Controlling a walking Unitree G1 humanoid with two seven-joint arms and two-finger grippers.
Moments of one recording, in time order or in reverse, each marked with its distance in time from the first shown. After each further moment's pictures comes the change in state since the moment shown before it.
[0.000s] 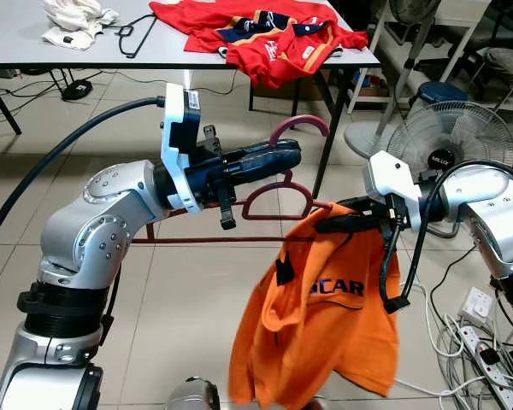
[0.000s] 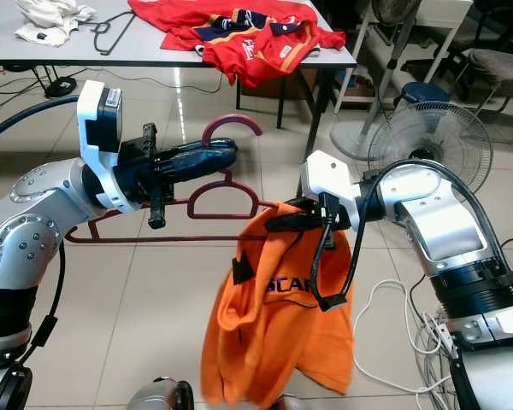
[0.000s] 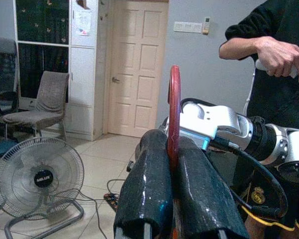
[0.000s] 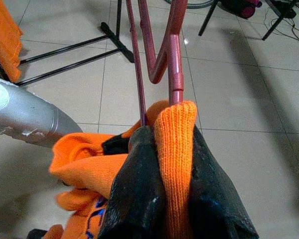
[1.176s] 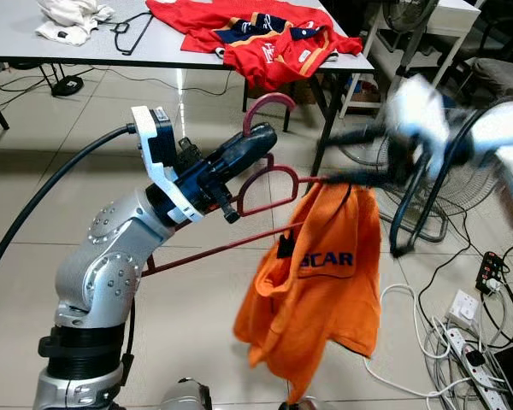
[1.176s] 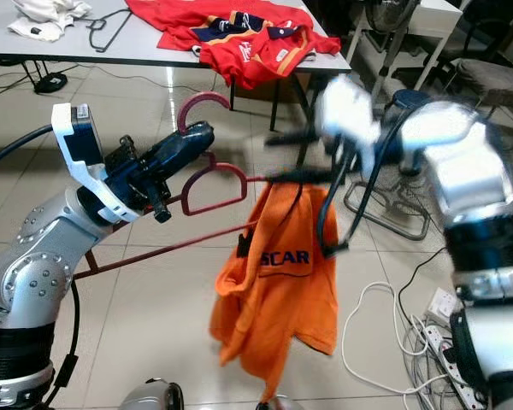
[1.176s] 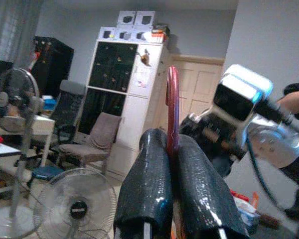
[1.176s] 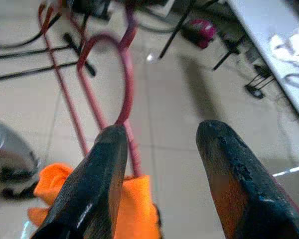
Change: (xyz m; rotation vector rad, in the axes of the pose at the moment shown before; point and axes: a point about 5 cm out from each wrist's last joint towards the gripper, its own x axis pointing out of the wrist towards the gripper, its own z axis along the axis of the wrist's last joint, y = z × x) left arm -0.010 -0.006 -0.017 -0.022 -0.224 0.286; right arm -0.035 -0.036 0.059 -0.160 -0.108 -0.147
